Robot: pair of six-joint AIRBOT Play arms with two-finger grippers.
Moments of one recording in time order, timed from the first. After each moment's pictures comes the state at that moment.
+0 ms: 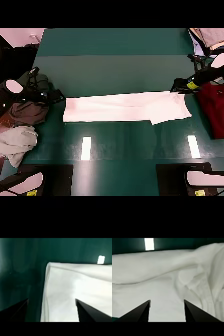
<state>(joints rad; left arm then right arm) 0.08 -1.22 0.95 1.14 -0.94 -1.51 -0.13 -1.46 1.39 -1.31 1.35 1.51</state>
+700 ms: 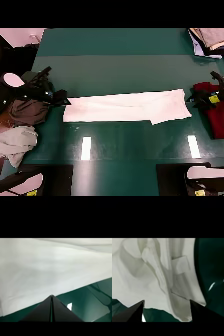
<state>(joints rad) 0.00 -1.22 1.02 0.96 -1.17 -1.44 -0.57 -1.53 1.25 -1.05 1.48 1.20</state>
